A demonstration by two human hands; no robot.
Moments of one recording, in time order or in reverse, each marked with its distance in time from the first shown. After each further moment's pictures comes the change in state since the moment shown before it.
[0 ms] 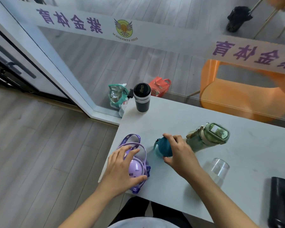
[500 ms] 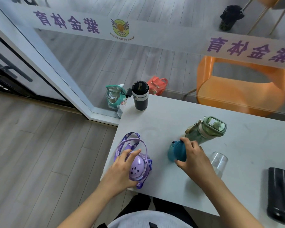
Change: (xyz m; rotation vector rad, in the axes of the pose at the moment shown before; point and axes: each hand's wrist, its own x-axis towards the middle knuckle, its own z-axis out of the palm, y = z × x) left_hand -0.011 -0.017 0.010 -0.018 -0.170 0.067; right_hand -0.040 0.028 0.003 0.035 0.043 0.205
